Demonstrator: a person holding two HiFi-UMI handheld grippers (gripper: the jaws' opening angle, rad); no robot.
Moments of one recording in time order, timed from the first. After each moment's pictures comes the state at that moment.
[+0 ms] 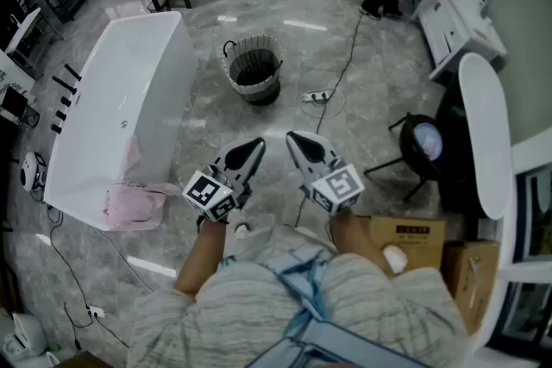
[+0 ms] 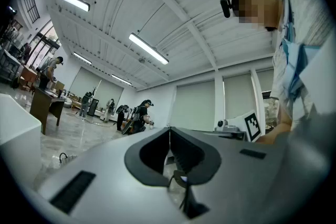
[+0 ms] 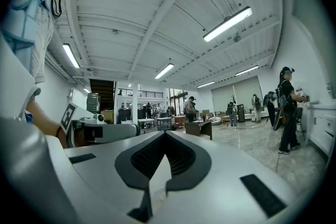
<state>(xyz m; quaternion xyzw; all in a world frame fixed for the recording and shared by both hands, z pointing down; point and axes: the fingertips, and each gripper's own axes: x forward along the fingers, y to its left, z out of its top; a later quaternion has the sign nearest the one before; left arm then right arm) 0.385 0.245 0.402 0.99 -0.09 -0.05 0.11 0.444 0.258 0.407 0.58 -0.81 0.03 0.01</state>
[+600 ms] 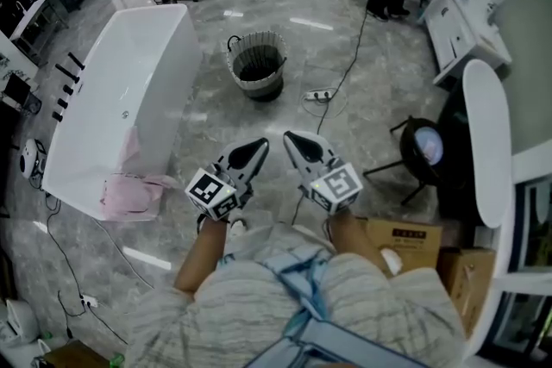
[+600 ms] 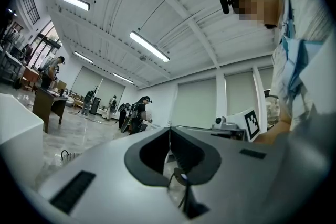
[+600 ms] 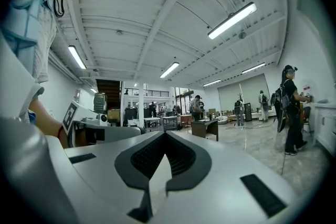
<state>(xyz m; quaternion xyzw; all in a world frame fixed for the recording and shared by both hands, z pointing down) 0.395 0.256 0.412 0.99 -0.09 -0.04 0.11 0.440 0.261 0.413 0.56 -0.83 0.03 0.01</state>
